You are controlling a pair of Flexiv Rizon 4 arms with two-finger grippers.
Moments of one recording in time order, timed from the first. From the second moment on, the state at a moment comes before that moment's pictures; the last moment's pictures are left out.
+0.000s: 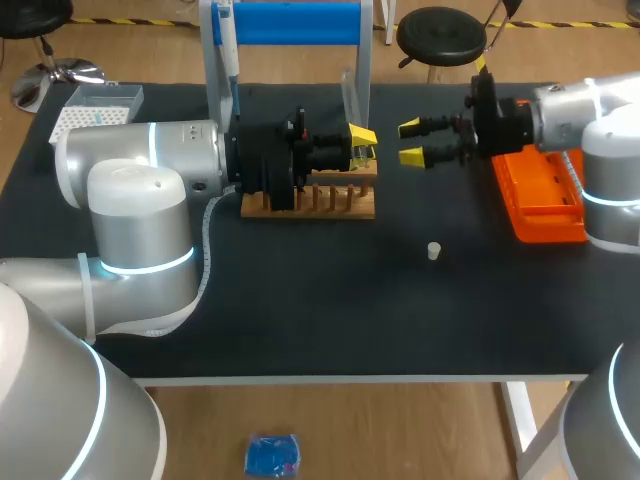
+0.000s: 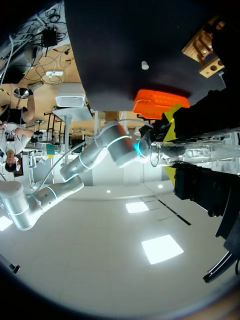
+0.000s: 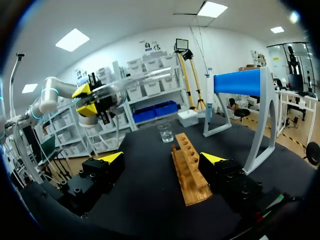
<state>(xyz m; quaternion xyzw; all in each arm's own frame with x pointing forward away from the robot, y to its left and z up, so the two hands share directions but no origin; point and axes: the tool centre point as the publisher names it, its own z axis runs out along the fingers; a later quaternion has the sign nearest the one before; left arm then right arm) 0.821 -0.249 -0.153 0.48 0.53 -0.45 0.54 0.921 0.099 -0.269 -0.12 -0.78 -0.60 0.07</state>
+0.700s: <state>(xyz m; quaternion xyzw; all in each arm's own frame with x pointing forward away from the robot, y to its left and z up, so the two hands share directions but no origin) 0.821 -0.249 -0.153 0.48 0.53 -0.45 0.53 0.949 0.101 -0.305 -0.01 -0.82 -0.57 -0.01</state>
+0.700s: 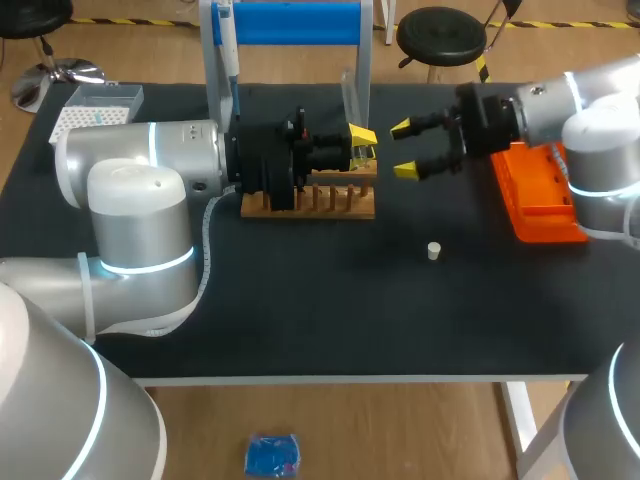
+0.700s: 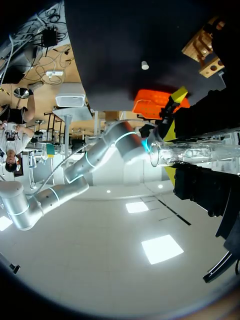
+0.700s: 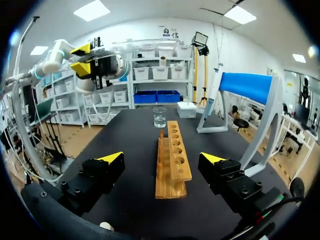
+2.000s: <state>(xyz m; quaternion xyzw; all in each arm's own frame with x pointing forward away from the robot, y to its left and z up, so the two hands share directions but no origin) 0.818 -0.258 -0.127 0.44 0.56 -0.52 0.48 0.946 0.097 -0.315 0.03 -0.82 -0.56 -0.03</state>
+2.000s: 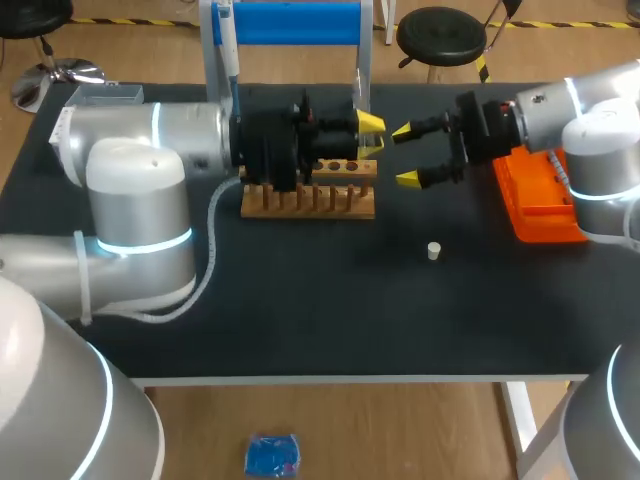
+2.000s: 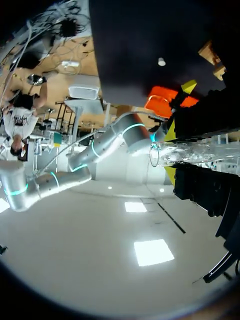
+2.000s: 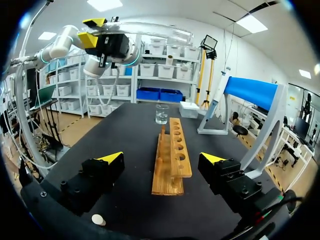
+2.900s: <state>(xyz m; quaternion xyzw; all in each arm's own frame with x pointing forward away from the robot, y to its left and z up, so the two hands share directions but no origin) 0.825 -0.259 -0.111 0.27 0.72 -0.58 0.25 0.946 0.097 -0.315 0.03 -0.82 -0.56 -0.03</state>
